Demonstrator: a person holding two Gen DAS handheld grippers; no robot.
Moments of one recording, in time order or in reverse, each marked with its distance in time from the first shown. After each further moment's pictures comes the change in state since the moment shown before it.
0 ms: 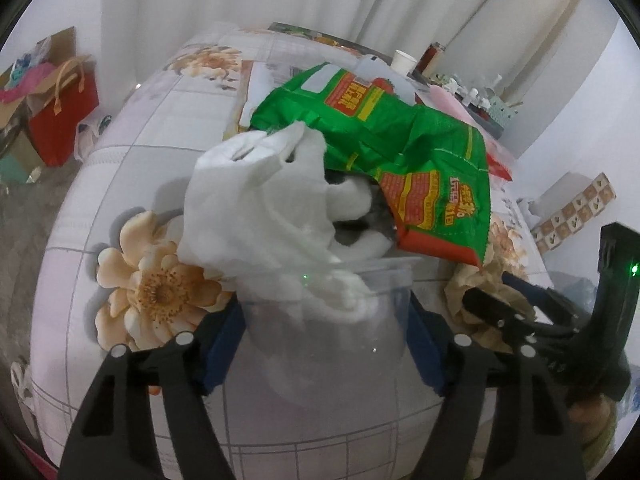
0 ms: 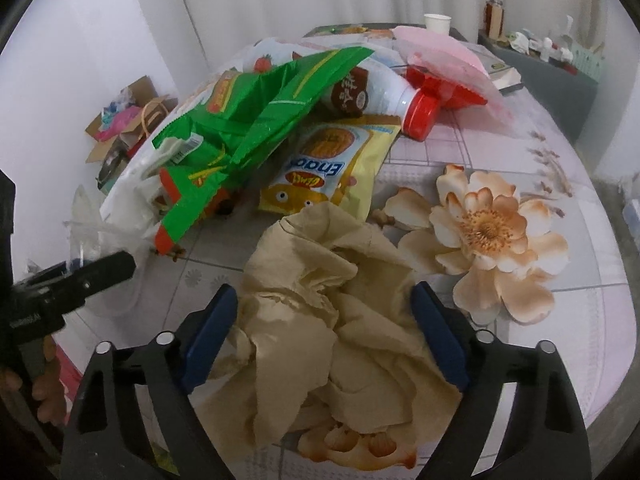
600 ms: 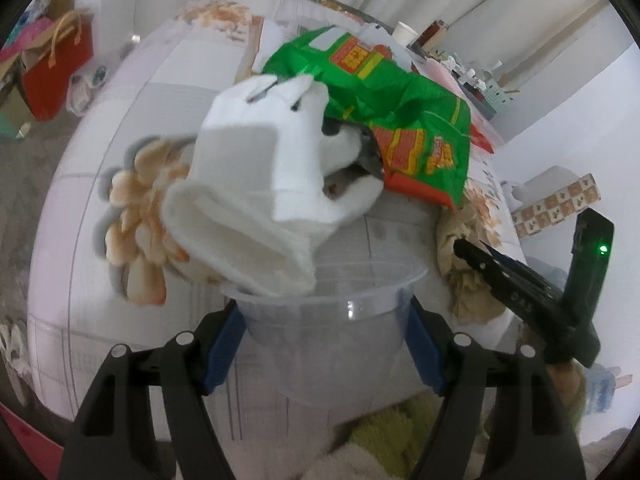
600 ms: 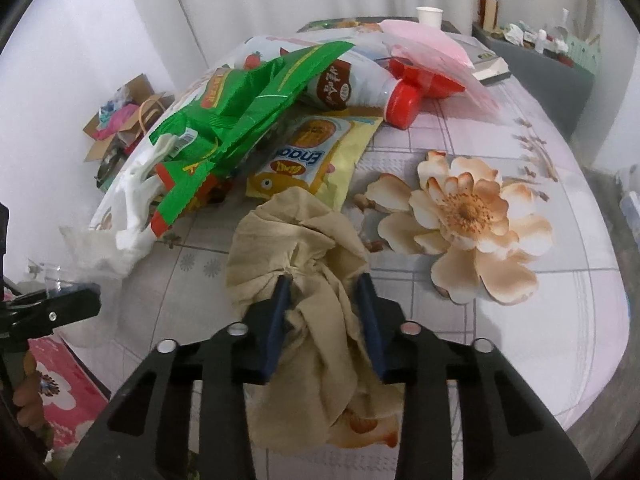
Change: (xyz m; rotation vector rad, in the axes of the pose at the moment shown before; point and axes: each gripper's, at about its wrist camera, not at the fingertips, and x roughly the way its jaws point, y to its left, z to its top) left arm -0.025 0.012 -0.021 -0.074 0.158 -0.084; right arm -0.014 -0.014 -0.006 0.044 0.029 0.018
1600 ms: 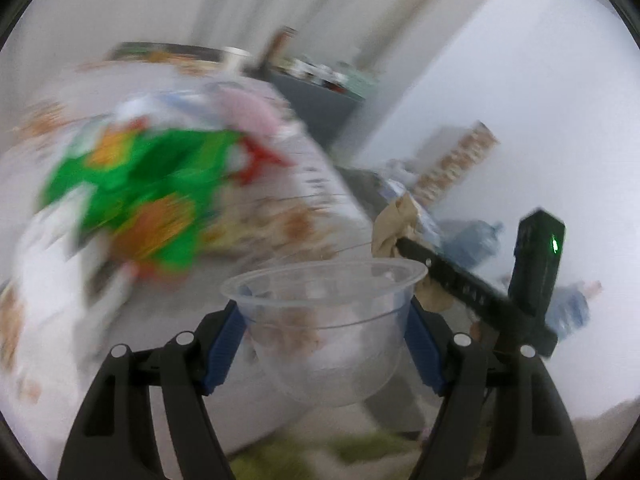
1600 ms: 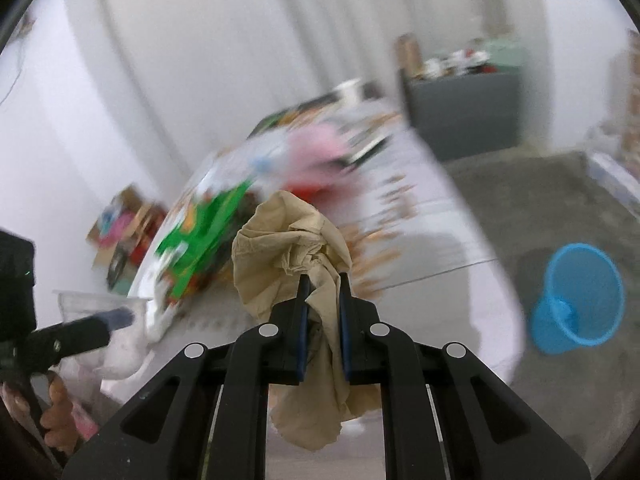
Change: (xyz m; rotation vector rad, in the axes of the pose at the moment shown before) left arm -0.009 -0.169 0.027 0.368 -0.054 -0.327; right arm -0.130 -0.114 -0.026 0.302 -0.339 -0.042
